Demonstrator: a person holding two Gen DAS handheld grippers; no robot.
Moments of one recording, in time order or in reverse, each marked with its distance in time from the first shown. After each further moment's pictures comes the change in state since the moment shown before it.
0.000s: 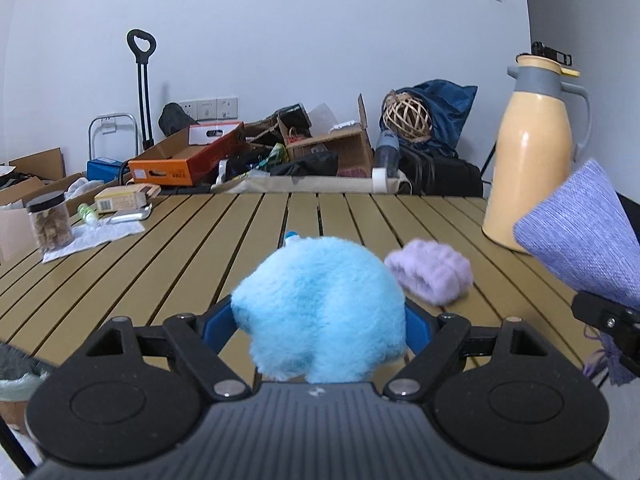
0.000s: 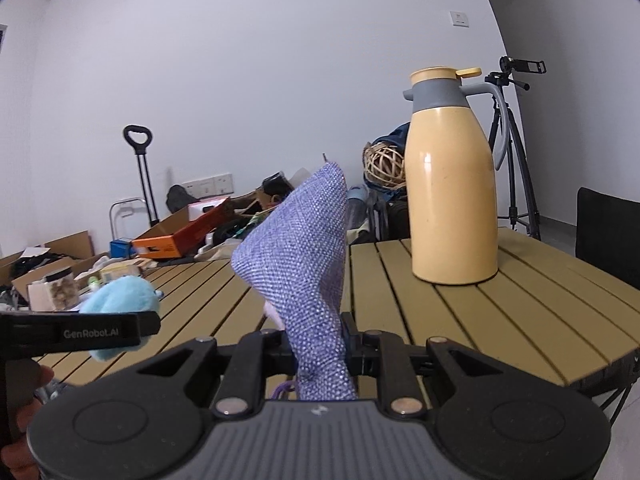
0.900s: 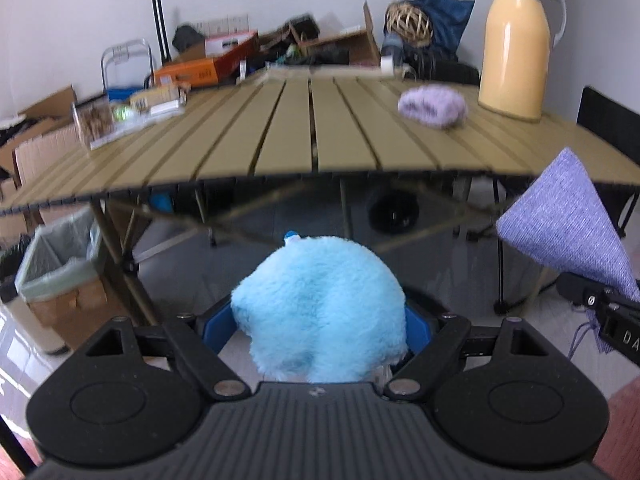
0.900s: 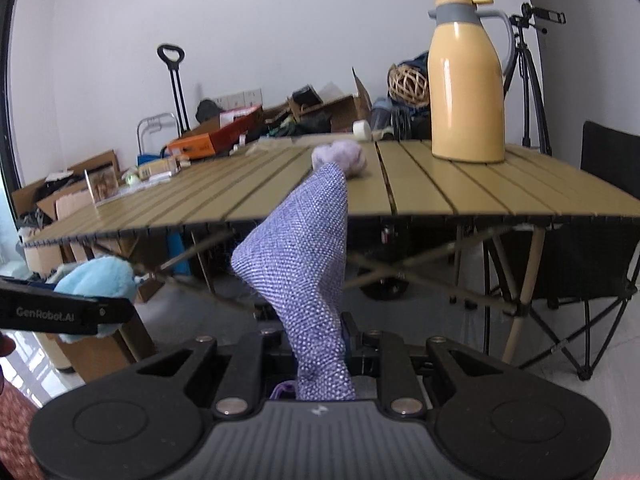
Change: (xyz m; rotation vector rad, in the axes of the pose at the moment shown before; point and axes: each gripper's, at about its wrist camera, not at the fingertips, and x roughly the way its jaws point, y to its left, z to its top) left arm -0.089 0.041 -0.114 0.040 0.267 0.015; right arm -0.080 0.029 -0.101 -0.047 0.244 0.038
